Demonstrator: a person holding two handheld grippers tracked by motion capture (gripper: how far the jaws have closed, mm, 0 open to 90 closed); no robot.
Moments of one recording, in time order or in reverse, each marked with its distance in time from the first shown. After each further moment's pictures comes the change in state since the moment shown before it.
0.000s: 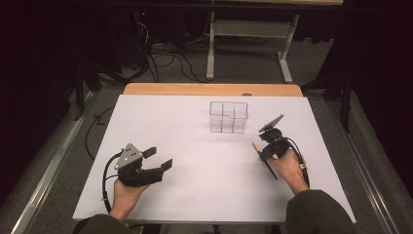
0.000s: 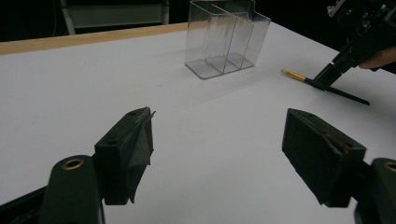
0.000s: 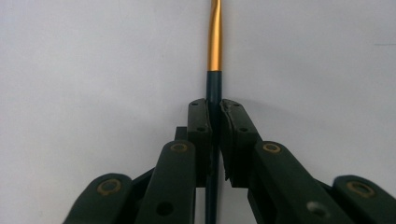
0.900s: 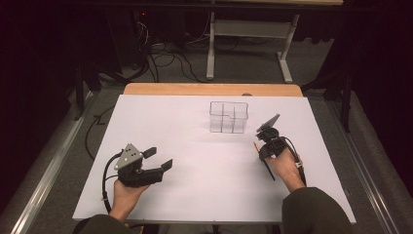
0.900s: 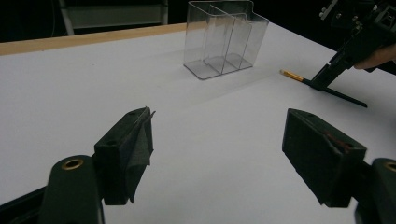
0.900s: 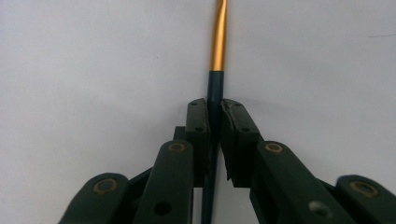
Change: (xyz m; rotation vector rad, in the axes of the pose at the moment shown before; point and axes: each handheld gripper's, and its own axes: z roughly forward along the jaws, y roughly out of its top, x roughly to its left) left arm -0.001 0.000 0.000 -0.004 -0.012 -0.006; right arm 0.009 0.006 0.002 0.042 -0.066 0.048
